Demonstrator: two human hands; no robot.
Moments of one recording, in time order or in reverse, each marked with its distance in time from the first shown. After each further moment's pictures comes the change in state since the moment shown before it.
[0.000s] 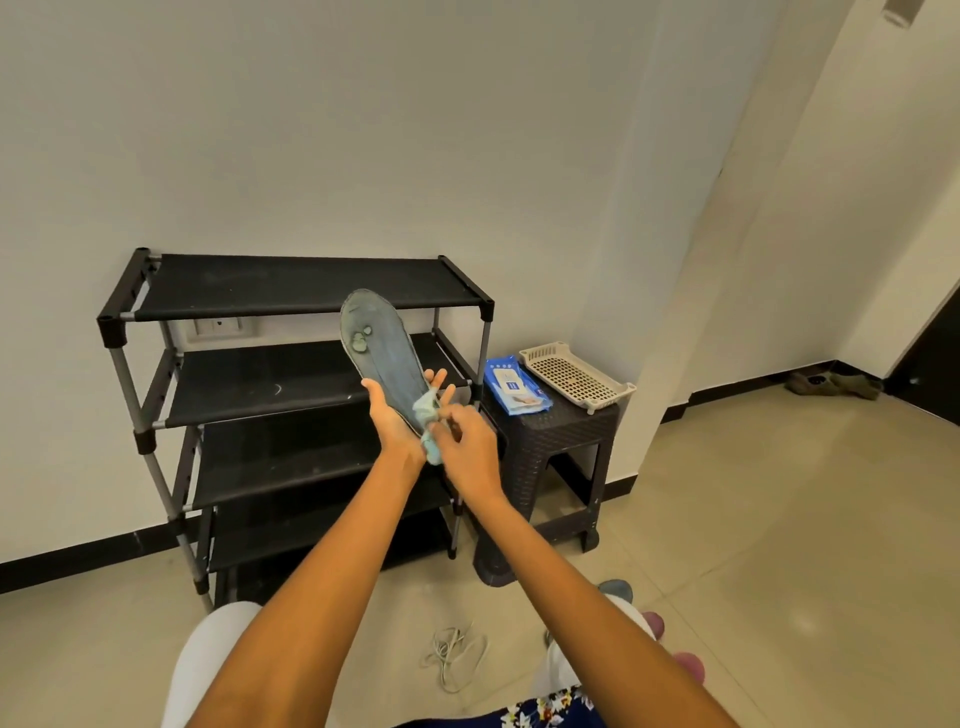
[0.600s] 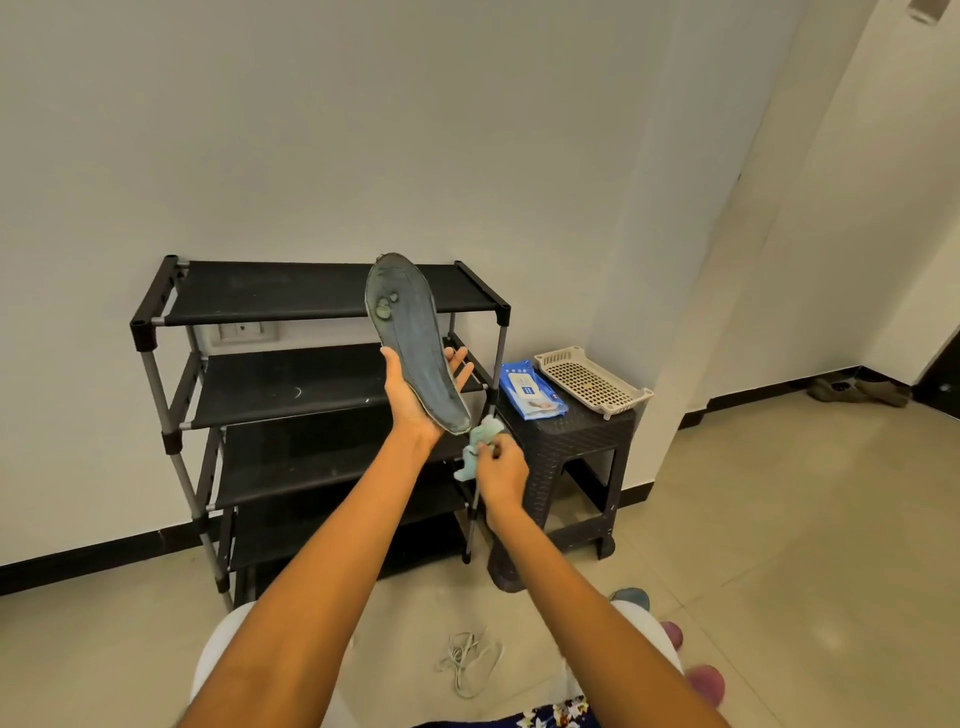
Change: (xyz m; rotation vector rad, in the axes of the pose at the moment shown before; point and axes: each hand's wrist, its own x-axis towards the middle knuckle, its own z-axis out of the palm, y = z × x) left_hand -0.007 0.020 0.030 0.196 -0.072 0.136; right_hand 0.001 0.031 0.012 0.059 0.172 0.446
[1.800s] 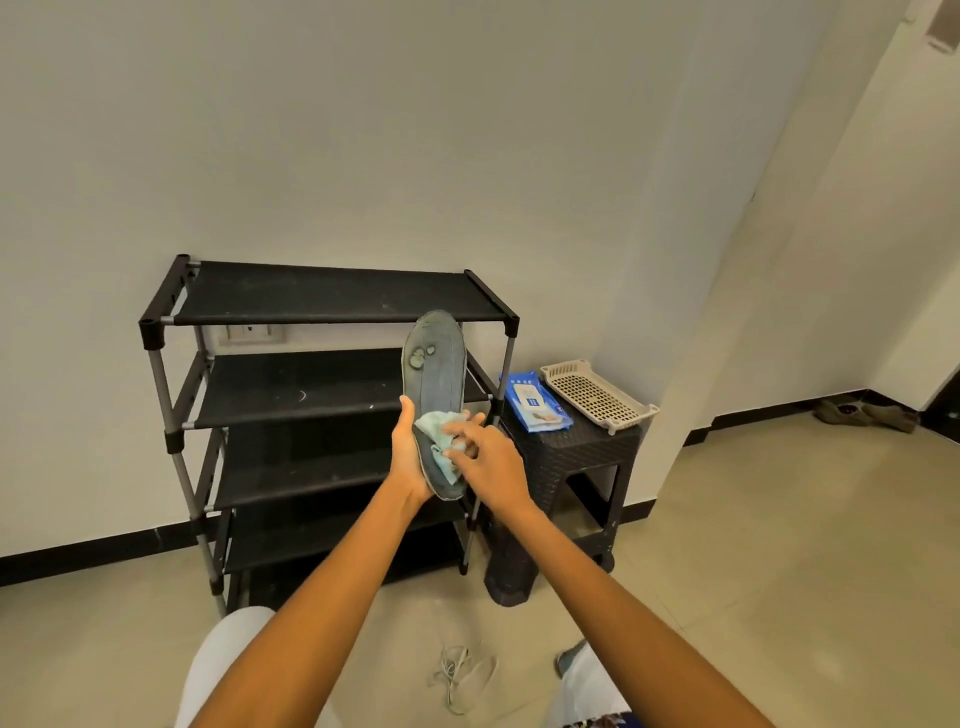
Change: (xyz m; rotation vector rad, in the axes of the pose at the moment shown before) left_hand -0.012 -0.014 -0.047 -0.002 -0.042 -0.355; right_hand 0.001 -0.029 -0.017 -0.361 -0.312 -0.574
